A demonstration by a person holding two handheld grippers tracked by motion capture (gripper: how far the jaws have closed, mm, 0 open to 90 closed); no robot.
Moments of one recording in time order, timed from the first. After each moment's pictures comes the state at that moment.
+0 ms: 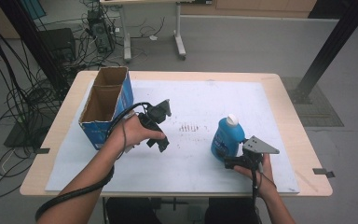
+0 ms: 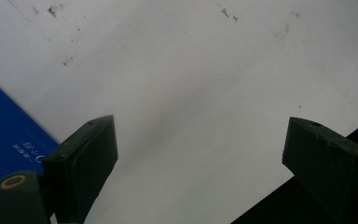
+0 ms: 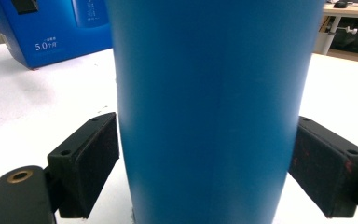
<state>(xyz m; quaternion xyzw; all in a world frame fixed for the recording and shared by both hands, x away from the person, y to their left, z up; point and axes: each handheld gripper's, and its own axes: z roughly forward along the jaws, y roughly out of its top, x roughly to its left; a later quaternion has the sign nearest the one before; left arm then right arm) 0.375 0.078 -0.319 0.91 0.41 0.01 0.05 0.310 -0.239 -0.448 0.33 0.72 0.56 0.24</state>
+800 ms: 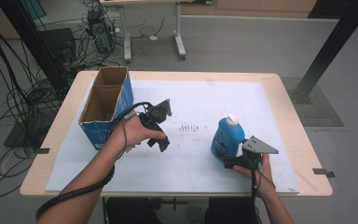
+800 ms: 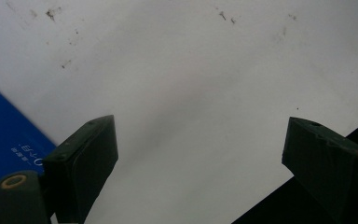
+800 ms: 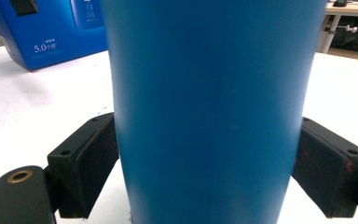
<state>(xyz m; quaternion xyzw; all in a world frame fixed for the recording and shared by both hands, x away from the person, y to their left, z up) 0.376 0.076 -0.319 0.91 0.41 0.01 0.05 0.311 -0.238 -0.450 0.34 0.72 0.56 0.24</state>
